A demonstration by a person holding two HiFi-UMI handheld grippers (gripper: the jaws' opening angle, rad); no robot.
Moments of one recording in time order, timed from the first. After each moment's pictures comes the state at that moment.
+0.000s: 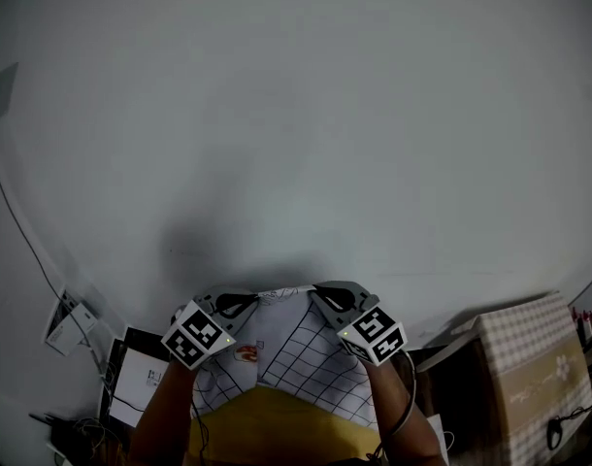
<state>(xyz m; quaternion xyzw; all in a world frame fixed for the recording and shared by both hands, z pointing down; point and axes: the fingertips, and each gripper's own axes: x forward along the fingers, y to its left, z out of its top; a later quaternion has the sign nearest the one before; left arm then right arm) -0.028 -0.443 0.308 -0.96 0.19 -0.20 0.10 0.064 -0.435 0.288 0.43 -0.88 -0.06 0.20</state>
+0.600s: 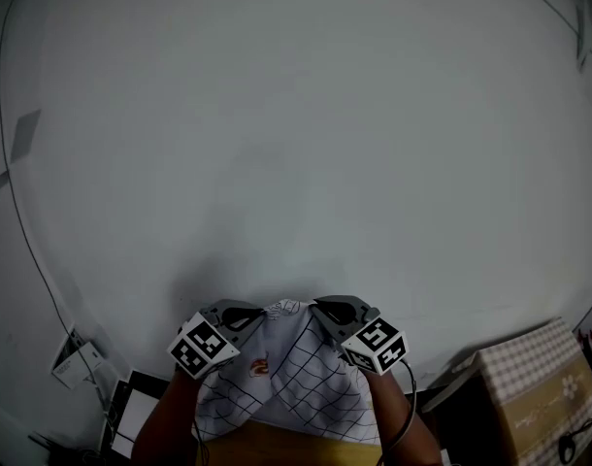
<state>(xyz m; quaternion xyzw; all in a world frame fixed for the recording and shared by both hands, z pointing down) -0.022 -0.447 0.216 -0.95 0.20 -0.16 0.16 0.061 -0.436 0.193 0.42 -0.89 -0.11 0.15</state>
